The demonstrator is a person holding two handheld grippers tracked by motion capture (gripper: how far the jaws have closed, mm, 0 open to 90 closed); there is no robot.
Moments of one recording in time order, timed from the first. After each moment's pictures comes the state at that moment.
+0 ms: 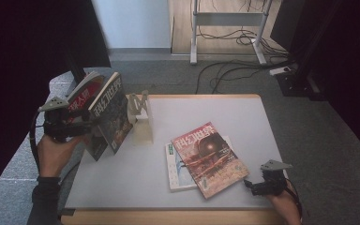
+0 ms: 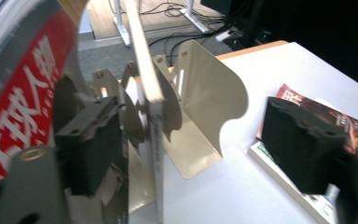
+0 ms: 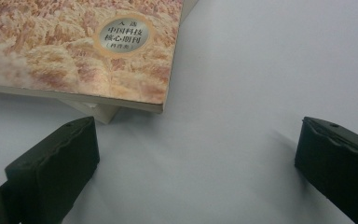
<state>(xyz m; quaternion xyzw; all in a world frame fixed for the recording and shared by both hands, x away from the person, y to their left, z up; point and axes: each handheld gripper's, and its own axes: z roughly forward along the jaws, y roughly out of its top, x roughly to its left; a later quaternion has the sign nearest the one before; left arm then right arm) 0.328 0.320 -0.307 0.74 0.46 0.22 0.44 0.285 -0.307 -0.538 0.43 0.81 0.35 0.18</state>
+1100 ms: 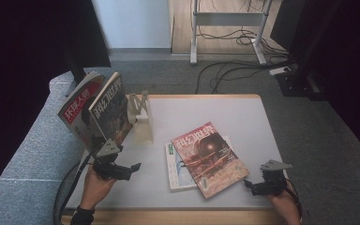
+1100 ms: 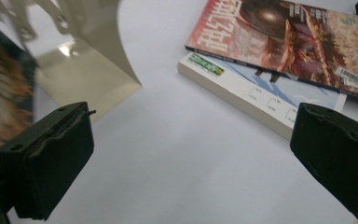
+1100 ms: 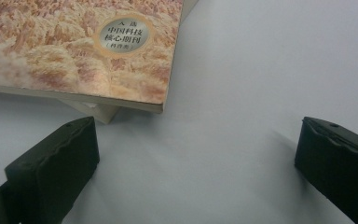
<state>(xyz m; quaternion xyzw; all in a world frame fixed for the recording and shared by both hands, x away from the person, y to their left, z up) 0.303 0.239 -0.450 0.82 0.36 0.14 0.42 0.285 -0.307 -0.538 0.43 0.81 0.35 0.18</state>
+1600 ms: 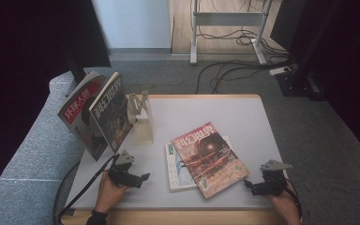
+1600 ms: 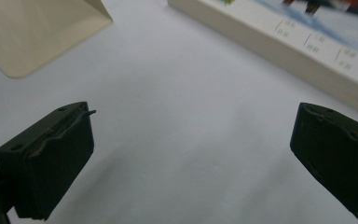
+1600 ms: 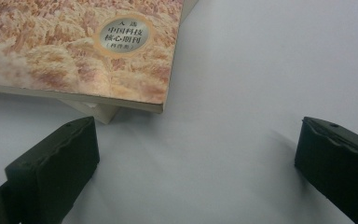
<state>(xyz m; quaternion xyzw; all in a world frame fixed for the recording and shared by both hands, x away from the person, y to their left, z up) 0.312 0.219 -0.518 0.85 0.36 0.12 0.37 0.285 -0.307 -0.538 0.43 0.81 0.35 0.18</state>
